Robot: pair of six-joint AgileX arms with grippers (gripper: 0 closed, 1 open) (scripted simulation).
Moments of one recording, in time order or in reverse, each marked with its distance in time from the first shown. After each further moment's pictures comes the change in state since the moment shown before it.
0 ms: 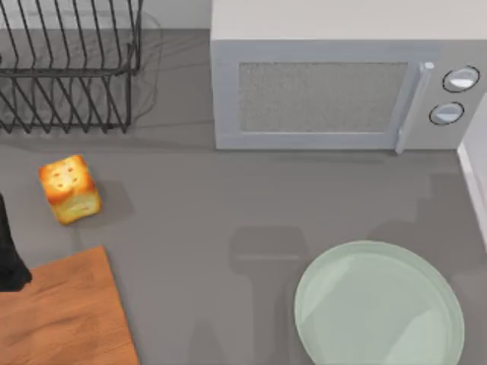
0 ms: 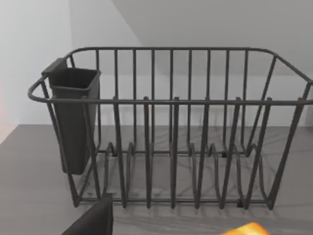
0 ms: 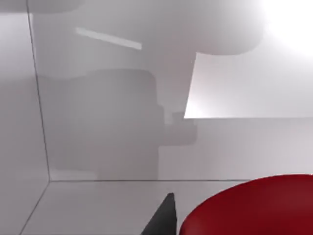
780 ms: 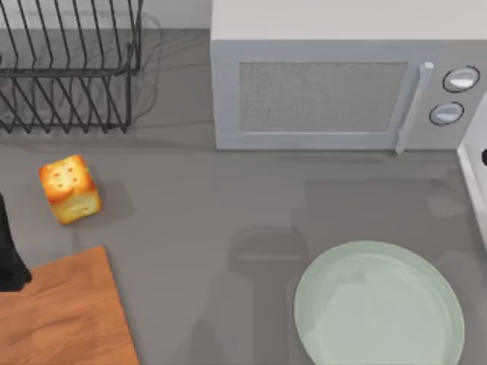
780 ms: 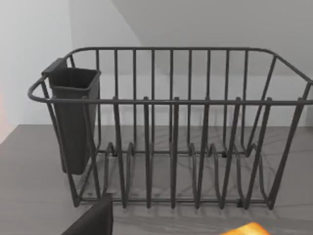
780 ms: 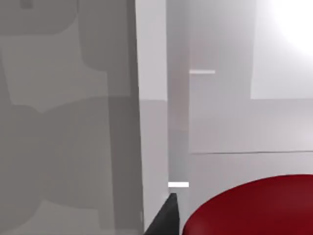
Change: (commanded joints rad) left arm 0.000 0.000 0.000 0.000 0.000 0.000; right arm 0.229 -0.135 0.001 -0.109 0.009 0.239
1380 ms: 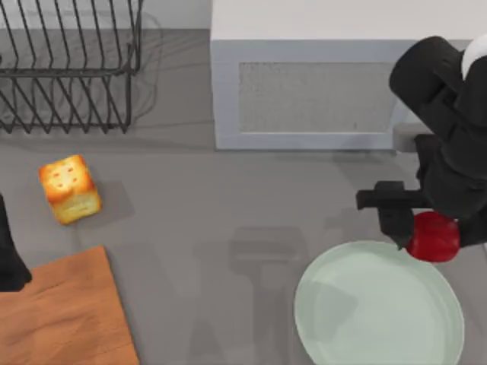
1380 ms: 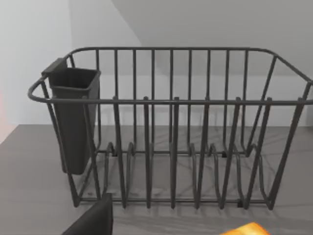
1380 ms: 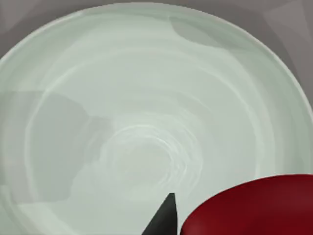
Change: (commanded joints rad) left arm 0.000 0.000 0.000 0.000 0.000 0.000; right arm 0.534 -0.172 -0.042 -0.203 0.004 0.524
